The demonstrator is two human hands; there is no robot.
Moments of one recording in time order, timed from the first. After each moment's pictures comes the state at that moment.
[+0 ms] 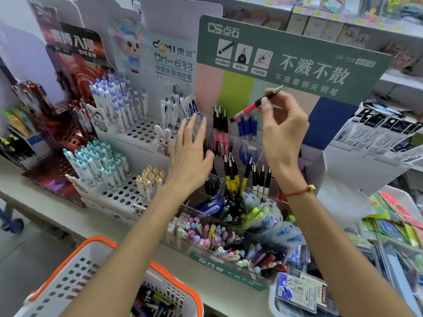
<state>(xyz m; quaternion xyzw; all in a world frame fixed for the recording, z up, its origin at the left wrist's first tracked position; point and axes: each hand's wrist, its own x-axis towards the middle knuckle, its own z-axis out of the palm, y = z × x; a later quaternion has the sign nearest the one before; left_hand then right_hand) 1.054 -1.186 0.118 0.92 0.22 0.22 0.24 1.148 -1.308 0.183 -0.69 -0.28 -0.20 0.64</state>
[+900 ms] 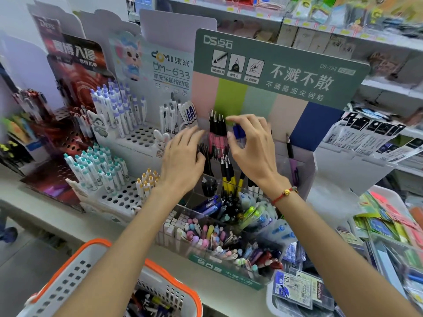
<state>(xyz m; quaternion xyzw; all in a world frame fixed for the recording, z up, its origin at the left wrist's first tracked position) 1.046 -1.177 0.115 0.93 0.18 0.28 0.18 1.155 -1.305 0.146 -0.78 -0.44 -0.31 0.32</state>
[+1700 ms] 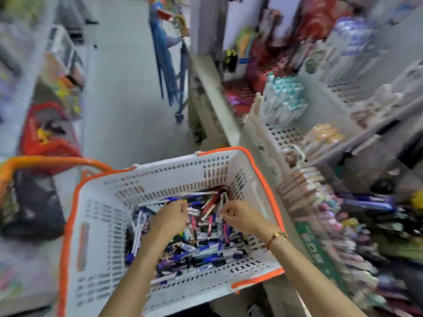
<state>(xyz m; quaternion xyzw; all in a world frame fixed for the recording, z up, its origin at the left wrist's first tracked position) 0.706 -1.242 -0.098 0.62 0.68 -0.02 0.38 0.915 -1.248 -0.082 -0.63 -0.68 0.37 -0.03</state>
